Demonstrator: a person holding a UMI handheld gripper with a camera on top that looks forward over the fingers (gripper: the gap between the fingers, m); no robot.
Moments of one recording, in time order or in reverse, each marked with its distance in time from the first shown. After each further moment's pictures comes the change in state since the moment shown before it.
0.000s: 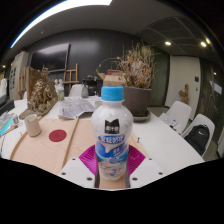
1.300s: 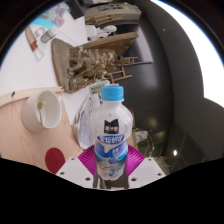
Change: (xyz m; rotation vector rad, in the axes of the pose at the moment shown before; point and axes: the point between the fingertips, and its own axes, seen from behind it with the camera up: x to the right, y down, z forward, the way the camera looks) arm -0.255 -0.169 0.090 0.175 0.218 -1.275
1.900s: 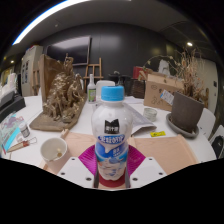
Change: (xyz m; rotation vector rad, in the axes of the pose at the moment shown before) arm -0.107 0.030 0.015 -0.078 -0.422 1.230
